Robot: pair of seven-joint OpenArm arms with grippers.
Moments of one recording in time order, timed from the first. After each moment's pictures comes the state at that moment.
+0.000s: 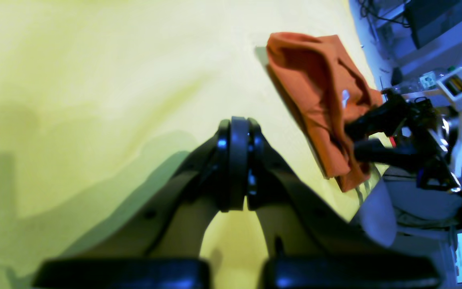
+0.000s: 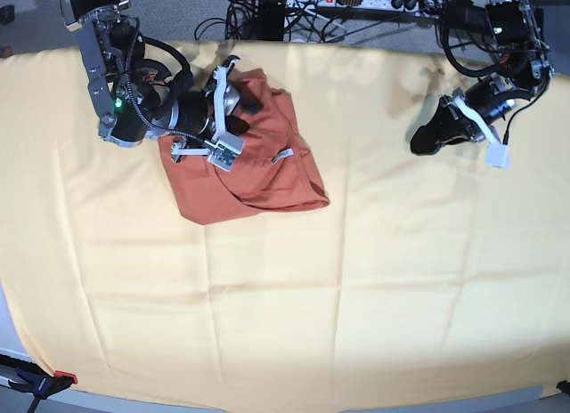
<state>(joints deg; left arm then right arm) 13.8 -18.7 -26.9 88.4 -75.2 -43.7 64.2 -4.0 17.8 -15.8 106.9 36.2 41.4 -68.7</state>
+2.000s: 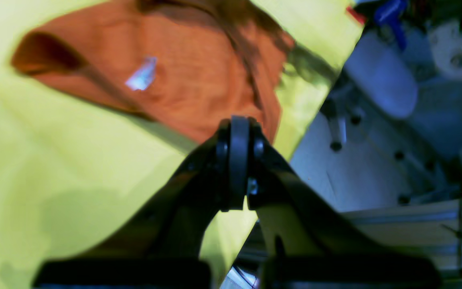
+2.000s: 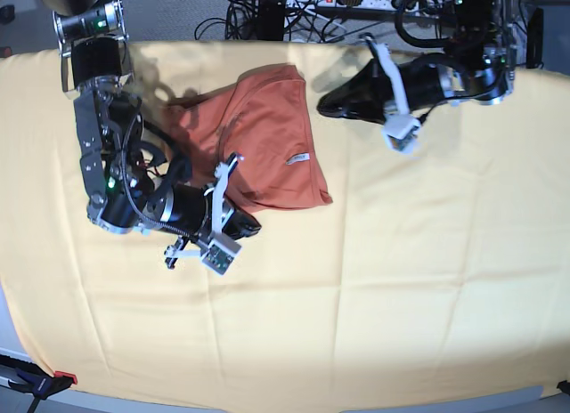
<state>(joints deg) 18.6 -19.7 -2.3 117.0 -60.5 -43.7 62.8 15.7 14.3 -13.1 98.6 32.1 41.4 -59.5</state>
